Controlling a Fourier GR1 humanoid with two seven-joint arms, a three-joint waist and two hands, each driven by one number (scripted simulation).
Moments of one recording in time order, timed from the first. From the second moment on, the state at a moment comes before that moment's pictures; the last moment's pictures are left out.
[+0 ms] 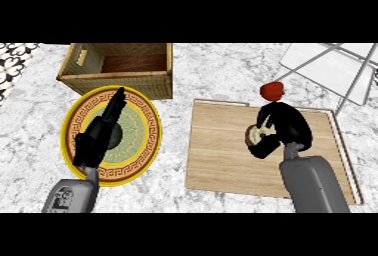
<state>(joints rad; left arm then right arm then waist) -0.18 0.07 -0.03 -1.47 -0.16 -0.03 0.03 -0.34 -0.04 0.01 -1.41 0.95 0.25 0.48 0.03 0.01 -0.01</state>
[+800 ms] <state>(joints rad) -0.23 0.06 -0.04 -1.42 -0.16 -0.04 0.03 -0.90 -0.01 0.14 -1.17 1.14 -0.35 1.10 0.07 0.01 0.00</state>
